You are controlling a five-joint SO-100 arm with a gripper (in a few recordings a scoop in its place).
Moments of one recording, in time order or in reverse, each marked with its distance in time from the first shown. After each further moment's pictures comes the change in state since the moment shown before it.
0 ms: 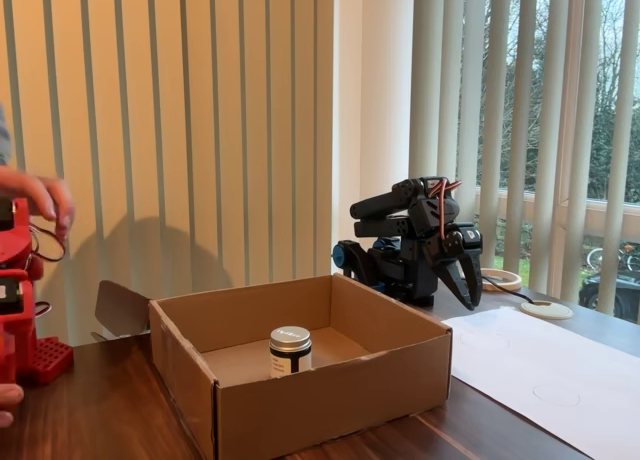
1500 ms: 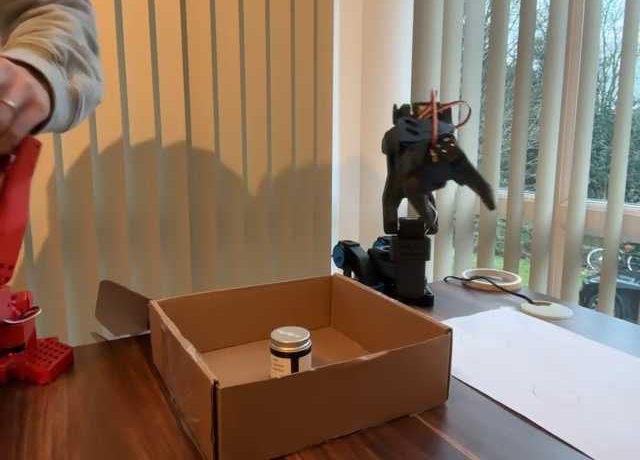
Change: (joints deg) arm 36.0 -69.4 -65.0 -19.2 -55.2
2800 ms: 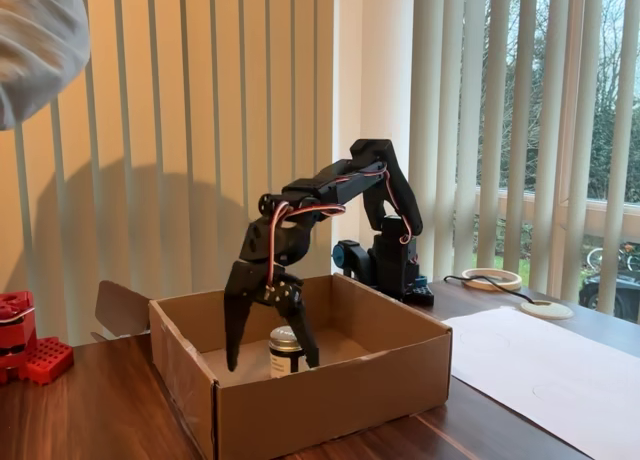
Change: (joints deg) arm 30.1 -64.2 -33.8 -5.7 -47.5
